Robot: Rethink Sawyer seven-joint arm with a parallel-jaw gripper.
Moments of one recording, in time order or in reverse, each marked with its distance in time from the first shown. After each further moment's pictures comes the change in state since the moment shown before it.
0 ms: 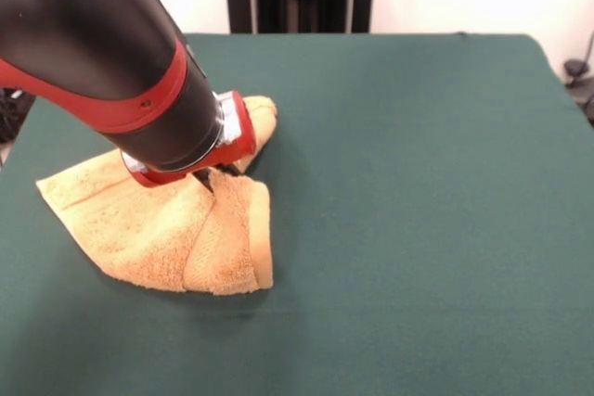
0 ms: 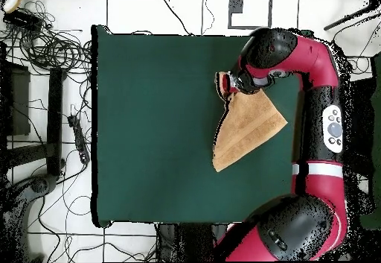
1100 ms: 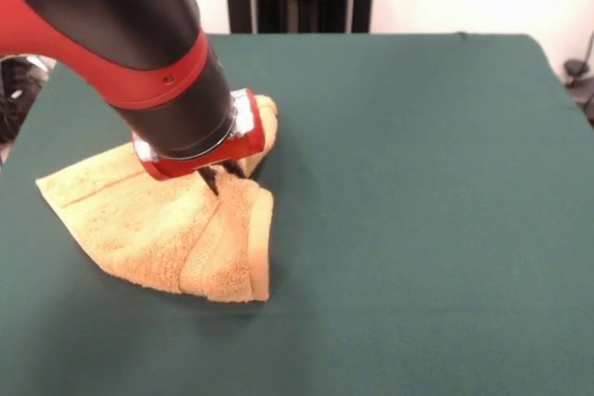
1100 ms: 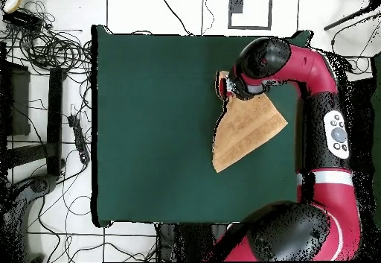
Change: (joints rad) arm 0.044 -0.083 -0.192 0.144 0.152 -0.238 0.000
